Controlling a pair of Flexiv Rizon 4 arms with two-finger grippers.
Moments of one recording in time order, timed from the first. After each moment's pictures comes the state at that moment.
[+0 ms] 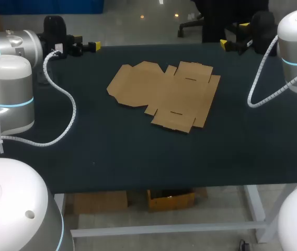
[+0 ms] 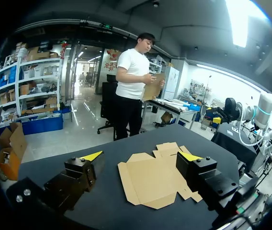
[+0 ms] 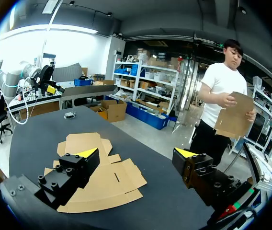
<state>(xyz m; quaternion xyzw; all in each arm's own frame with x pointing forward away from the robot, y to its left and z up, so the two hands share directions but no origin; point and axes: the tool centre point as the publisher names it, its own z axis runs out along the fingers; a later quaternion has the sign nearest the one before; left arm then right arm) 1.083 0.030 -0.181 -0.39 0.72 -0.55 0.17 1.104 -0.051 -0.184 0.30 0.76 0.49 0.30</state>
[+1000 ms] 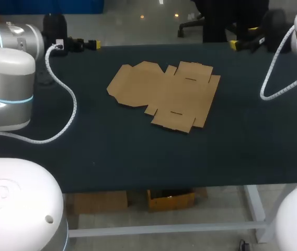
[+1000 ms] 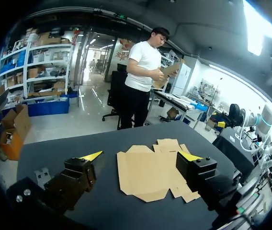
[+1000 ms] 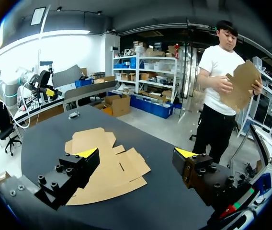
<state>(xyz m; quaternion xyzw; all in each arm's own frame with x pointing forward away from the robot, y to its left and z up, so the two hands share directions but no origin) 1.067 0.030 -0.176 -0.47 0.71 -0.51 0.14 1.098 -0.083 -0.193 0.35 0.77 0.48 0.23</state>
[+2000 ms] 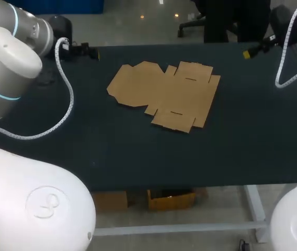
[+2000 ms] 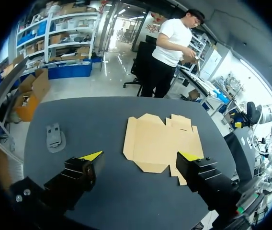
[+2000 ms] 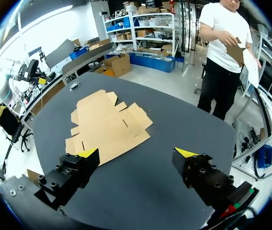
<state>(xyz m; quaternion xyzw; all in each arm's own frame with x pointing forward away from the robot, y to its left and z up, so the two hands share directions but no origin) 1.023 0.036 -0.199 -0.59 0.71 -0.37 0.10 1.062 -0.125 -0.223 0.43 0.84 0.33 0.10</state>
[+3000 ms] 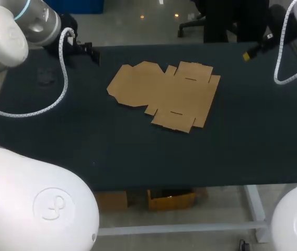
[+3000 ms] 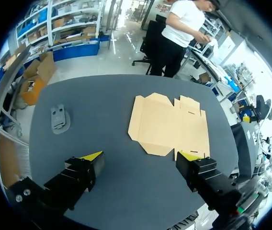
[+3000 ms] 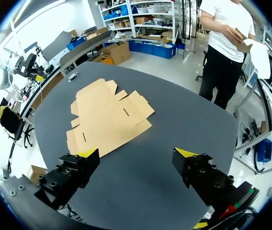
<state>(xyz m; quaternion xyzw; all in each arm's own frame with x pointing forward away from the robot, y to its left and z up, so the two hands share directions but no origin) 1.010 0.037 -0.209 -0.63 0.72 -0.28 0.05 1.055 -0.126 -0.229 0.44 0.85 0.28 0.06</state>
